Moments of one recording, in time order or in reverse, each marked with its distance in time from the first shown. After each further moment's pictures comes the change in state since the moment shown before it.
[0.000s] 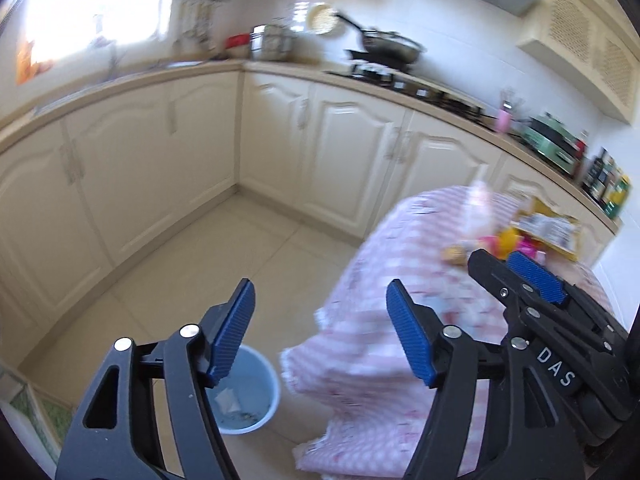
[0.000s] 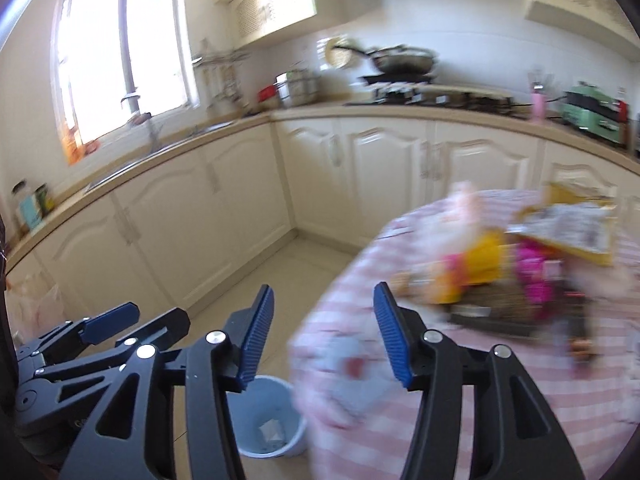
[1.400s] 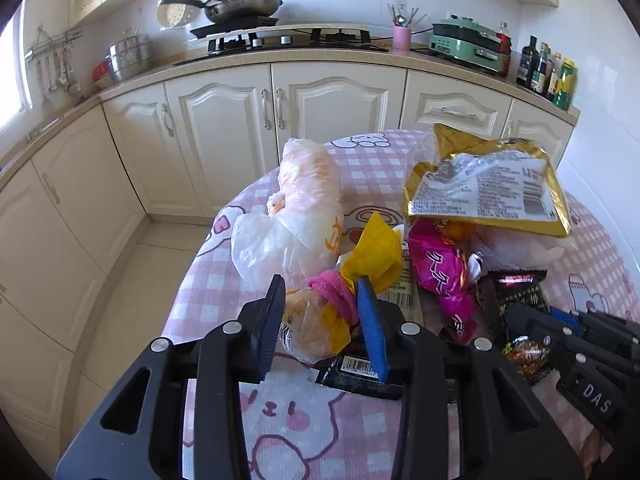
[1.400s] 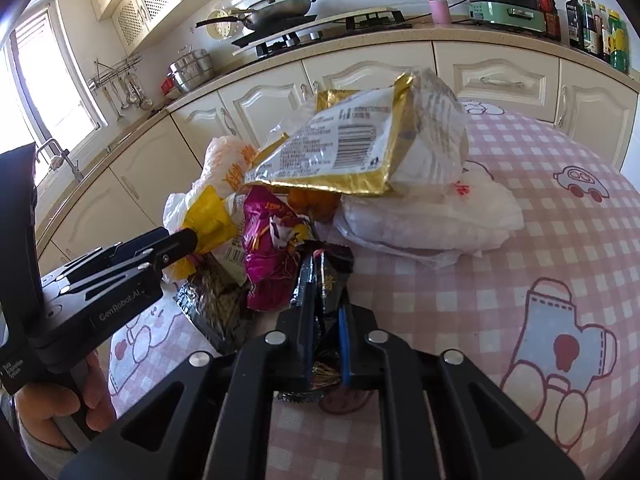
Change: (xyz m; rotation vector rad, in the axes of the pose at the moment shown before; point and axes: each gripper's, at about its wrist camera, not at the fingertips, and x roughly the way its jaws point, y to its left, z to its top) left arm 0.108 -0.183 0.029 0.357 0.126 -0.154; right arm 0.011 -0.208 -0.023 0.272 0.192 -0.103
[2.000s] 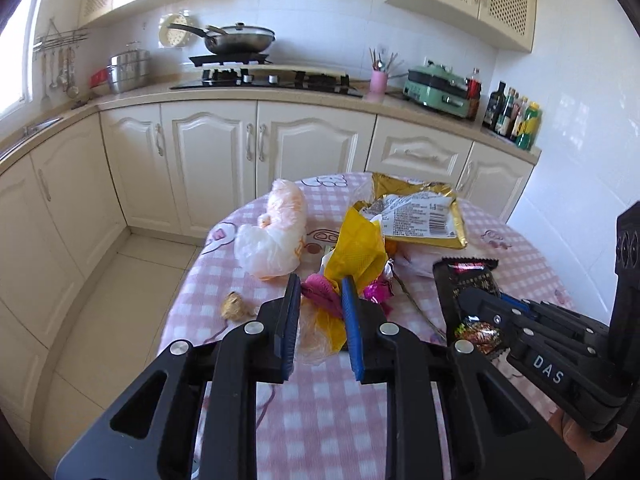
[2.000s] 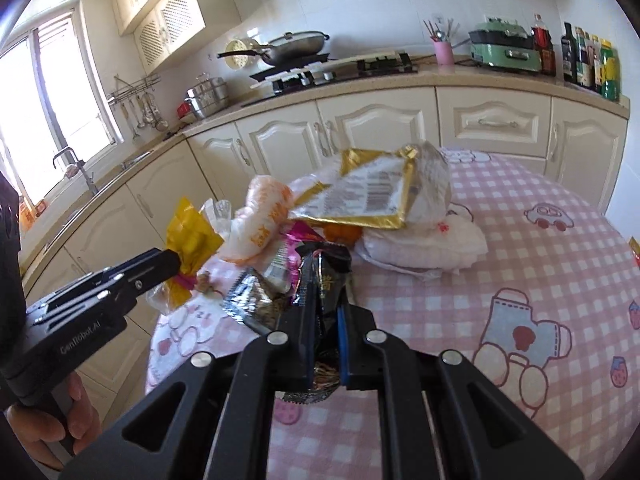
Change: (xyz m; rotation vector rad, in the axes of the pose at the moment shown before) left arm -0.088 0.006 -0.015 -0.081 -0.127 -0.126; right arm -0.070 0.031 -0.008 -0.048 -0.128 0.013
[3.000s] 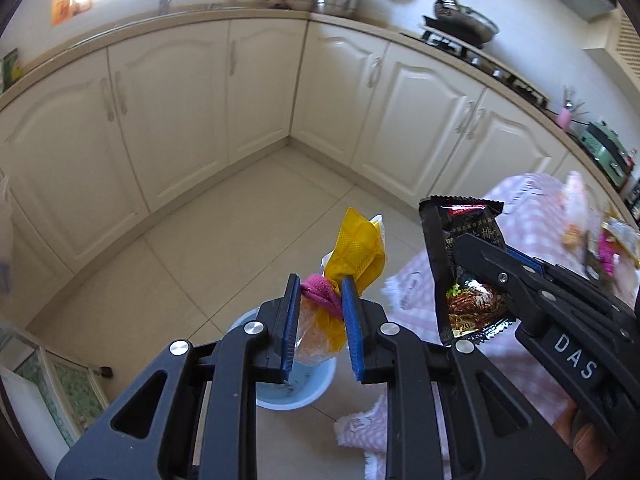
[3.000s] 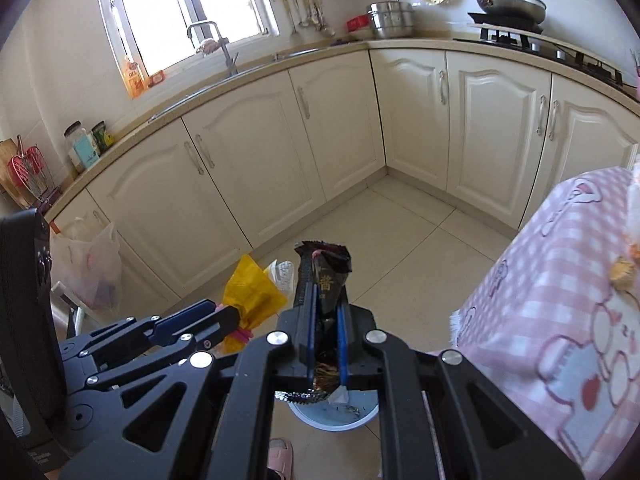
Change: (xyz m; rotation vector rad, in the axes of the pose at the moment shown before) left arm -0.042 0.257 -0.117 -0.436 0.123 0.406; right arm 0.136 0.323 -0.079 -0.363 0.230 0.373
